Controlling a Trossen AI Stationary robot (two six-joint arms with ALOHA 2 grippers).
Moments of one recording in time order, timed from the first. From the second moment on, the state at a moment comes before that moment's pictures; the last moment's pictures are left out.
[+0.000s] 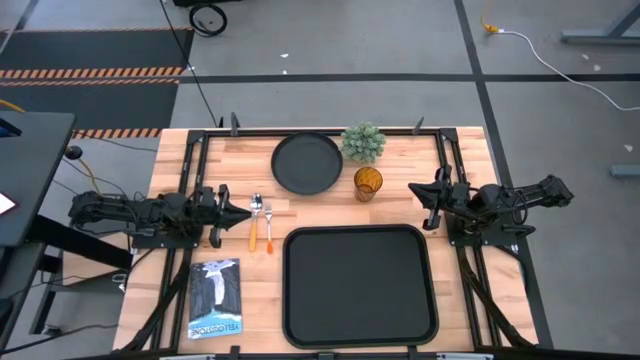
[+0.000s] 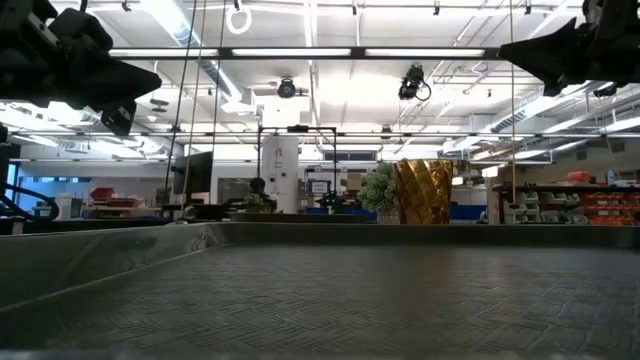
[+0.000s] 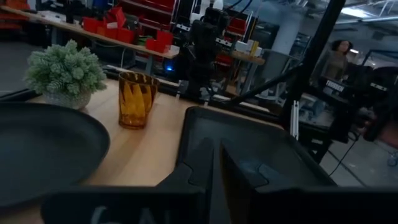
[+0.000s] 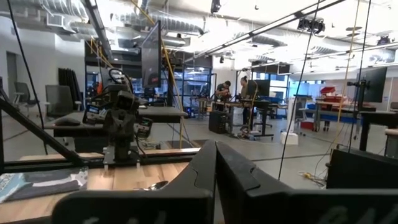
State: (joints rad) left arm -0.12 0.09 0.01 0.10 -0.16 -0.29; right arm 0.25 0.05 0.01 0.37 0.56 -0.24
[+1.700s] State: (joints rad) left arm 0.22 1.43 0.70 0.47 0.03 -0.18; right arm -0.02 0.33 0.01 0.21 0.64 0.36
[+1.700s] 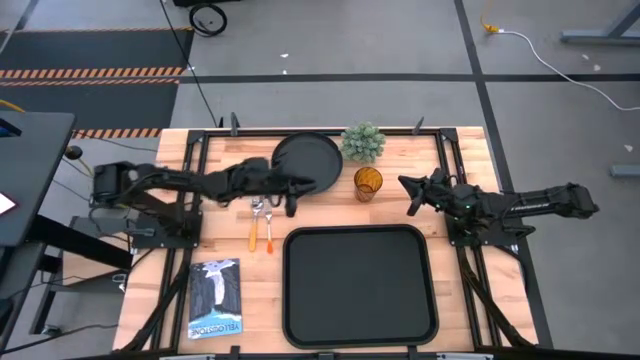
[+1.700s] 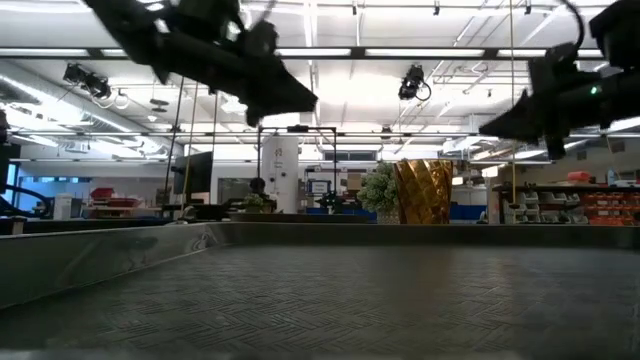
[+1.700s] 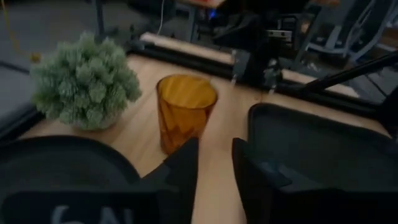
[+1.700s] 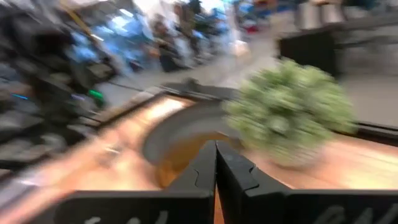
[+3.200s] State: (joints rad) left arm 0.25 1.93 1.67 -0.39 -0.07 -0.29; right arm -0.06 0.80 0.12 0.25 0.73 0.06
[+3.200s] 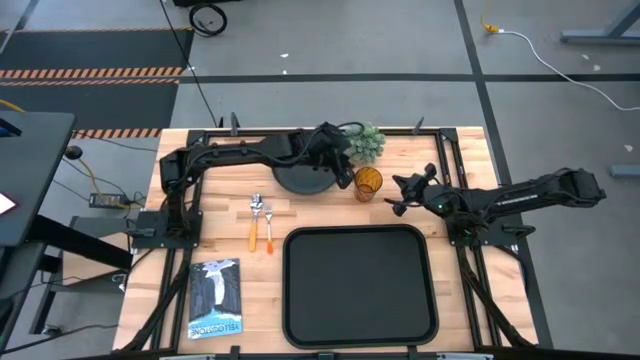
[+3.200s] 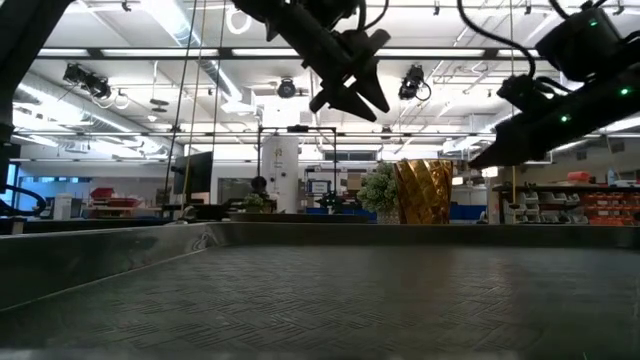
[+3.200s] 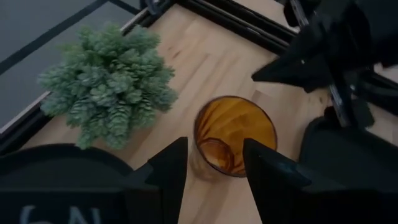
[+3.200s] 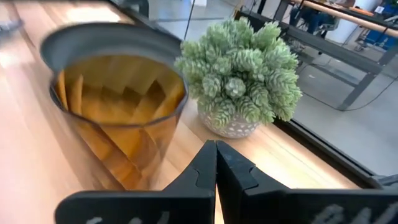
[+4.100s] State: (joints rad) left arm 0.20 2.19 2.09 -0.75 -0.10 0.19; right arm -0.24 0.78 0.25 0.04 0.66 0.11
